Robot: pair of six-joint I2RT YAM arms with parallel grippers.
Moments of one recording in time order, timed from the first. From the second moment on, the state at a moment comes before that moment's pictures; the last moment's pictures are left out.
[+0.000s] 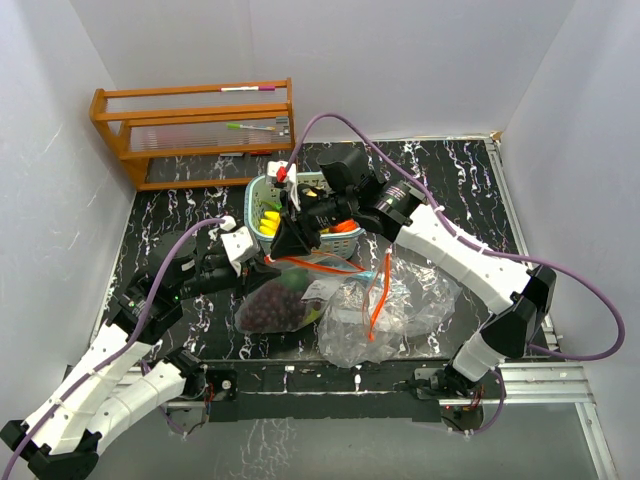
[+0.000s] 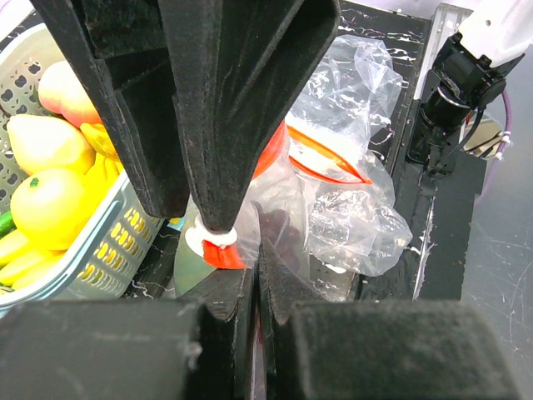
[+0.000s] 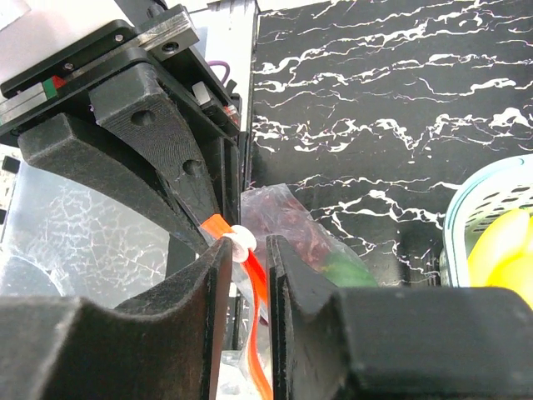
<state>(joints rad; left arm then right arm) -0.62 0.69 0.86 -0.47 0.56 0.14 0.85 1.58 1.69 -0.61 -0.80 -0.09</state>
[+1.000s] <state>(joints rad) -0.62 0.67 0.86 -0.48 0.56 0.14 0.85 1.61 1.69 -0.67 -0.92 -0.17</state>
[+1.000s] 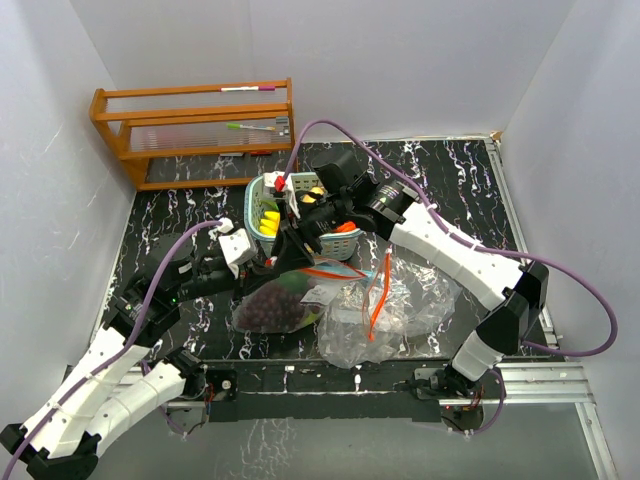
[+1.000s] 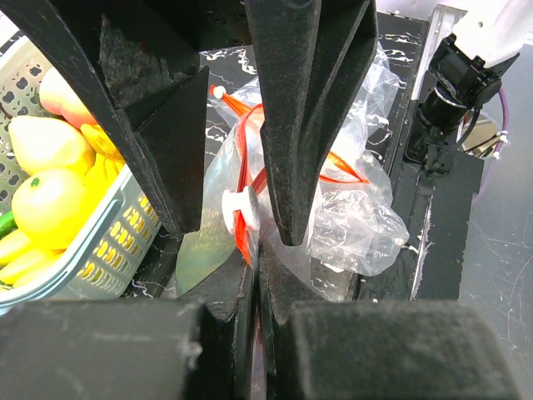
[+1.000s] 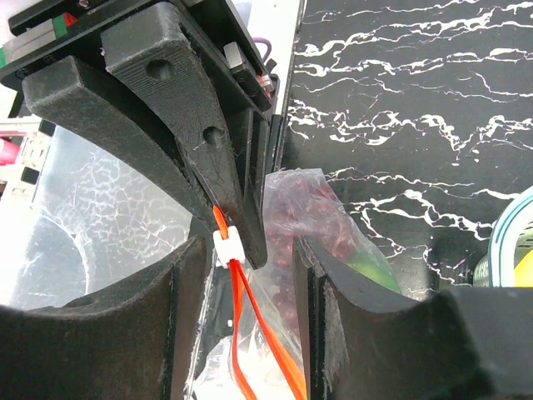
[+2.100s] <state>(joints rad) -0.62 0.65 0.86 -0.50 0.47 0.15 0.85 1.61 1.69 -0.64 -0.93 -0.15</state>
